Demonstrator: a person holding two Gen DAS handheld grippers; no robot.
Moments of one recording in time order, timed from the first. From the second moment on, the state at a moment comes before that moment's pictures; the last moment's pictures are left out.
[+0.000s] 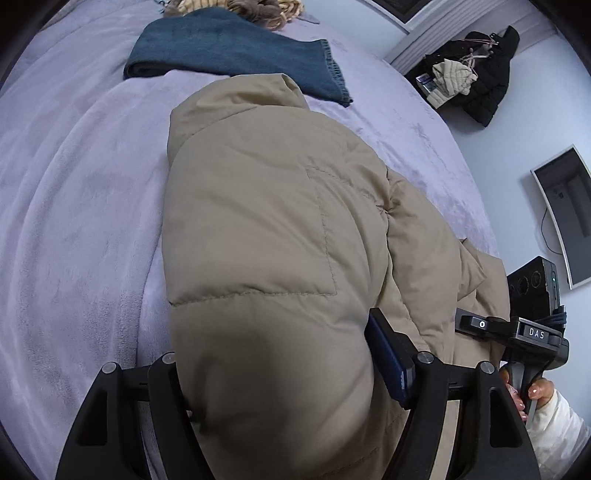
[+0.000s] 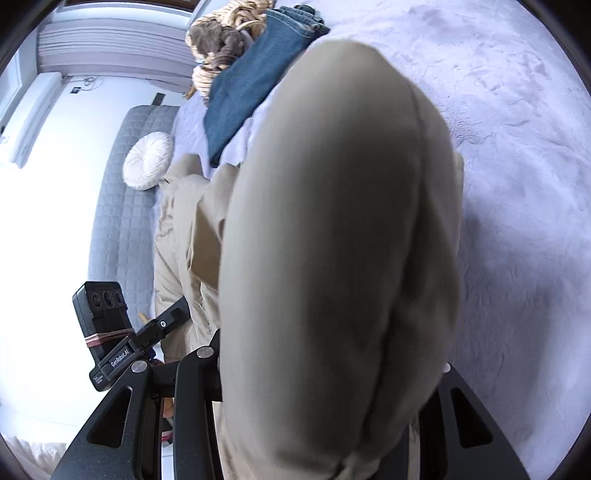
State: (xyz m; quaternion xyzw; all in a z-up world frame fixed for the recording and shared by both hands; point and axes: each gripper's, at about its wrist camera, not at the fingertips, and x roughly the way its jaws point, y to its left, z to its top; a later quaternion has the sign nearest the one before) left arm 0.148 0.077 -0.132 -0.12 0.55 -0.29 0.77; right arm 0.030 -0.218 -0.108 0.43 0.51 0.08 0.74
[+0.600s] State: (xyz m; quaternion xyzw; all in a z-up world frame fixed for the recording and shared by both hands) left arm 0.178 0.085 -0.097 -0.01 0.48 -0.26 0.84; right arm 0.007 -0.192 -0.003 0.30 0.48 -0.01 0.82
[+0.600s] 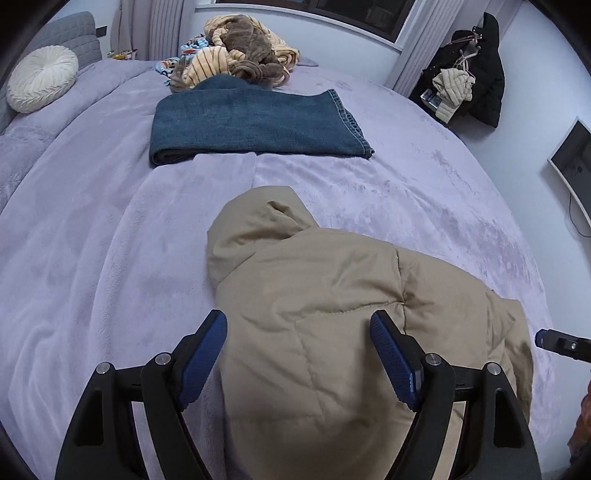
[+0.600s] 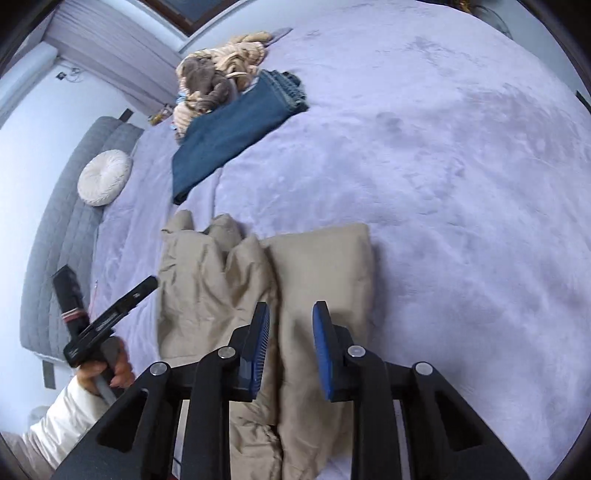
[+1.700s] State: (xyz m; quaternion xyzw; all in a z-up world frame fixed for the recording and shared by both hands) left arm 0.081 0.088 -0.080 0.06 0.51 -0.24 0.83; right arm -0.039 -0.156 -0.029 0.25 0.54 -0.07 0.80
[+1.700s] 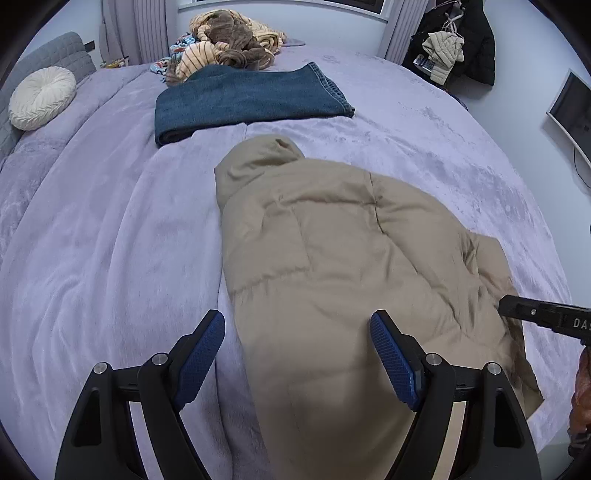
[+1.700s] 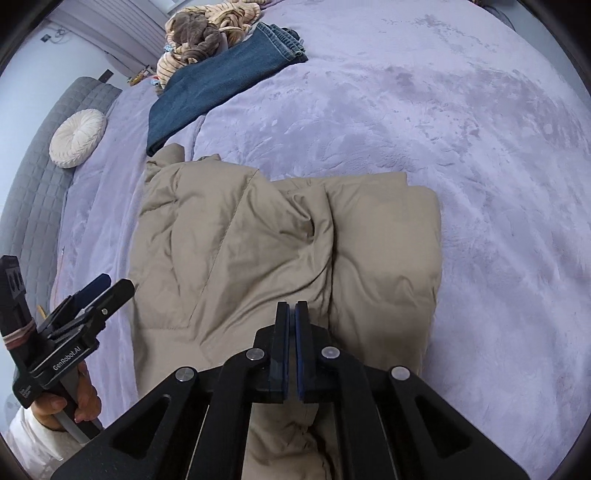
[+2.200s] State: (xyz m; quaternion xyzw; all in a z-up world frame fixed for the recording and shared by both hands) left arm 0.036 0.108 -0.097 0.07 0.58 -0.21 0.79; right arm -0.103 -0.117 -0.070 0.29 0.59 -0.08 0.75
